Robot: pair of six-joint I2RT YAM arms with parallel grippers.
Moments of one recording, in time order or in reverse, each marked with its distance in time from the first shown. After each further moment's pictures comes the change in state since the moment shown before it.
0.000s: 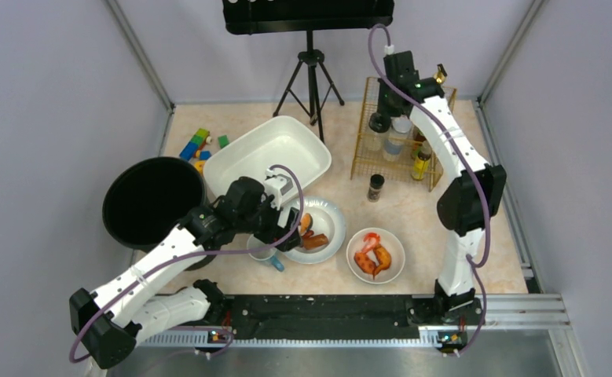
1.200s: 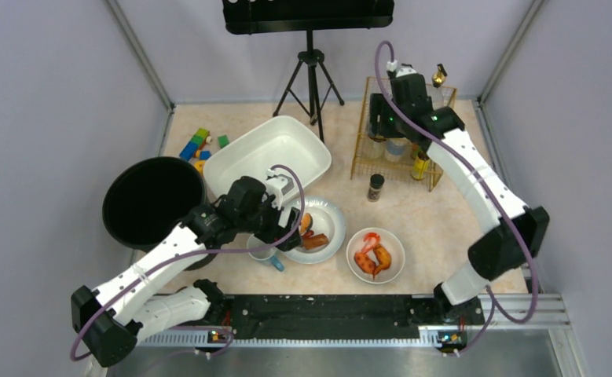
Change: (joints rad) left arm 0.000 0.015 0.000 -0.001 -0.003 0.000; right arm 0.089 -0.346 -0.419 0.127 -0.031 0.009
